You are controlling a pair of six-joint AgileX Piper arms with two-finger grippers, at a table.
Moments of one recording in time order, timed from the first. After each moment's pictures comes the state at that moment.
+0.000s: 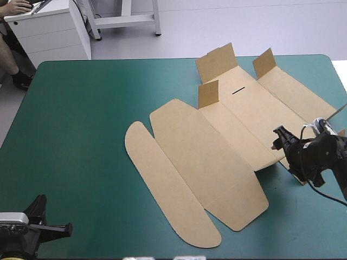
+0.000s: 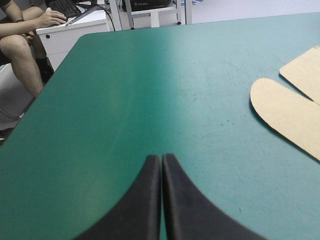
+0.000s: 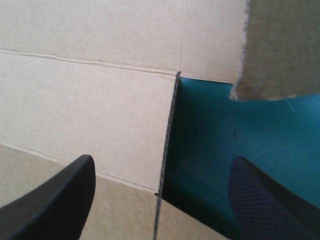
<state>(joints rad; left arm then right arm) 0.01 -0.02 -0.41 0.01 0.76 0.00 -0.03 1.18 -0.88 0.21 0.85 0.77</state>
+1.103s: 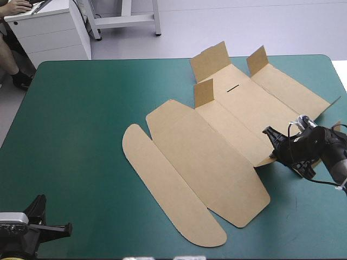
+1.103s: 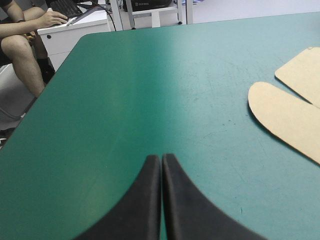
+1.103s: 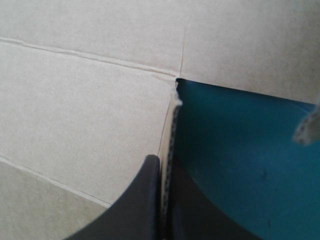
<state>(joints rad) 0.01 -0.02 -0.41 0.01 0.76 0.00 -0.03 1.35 -0.89 0.31 0.75 0.52</state>
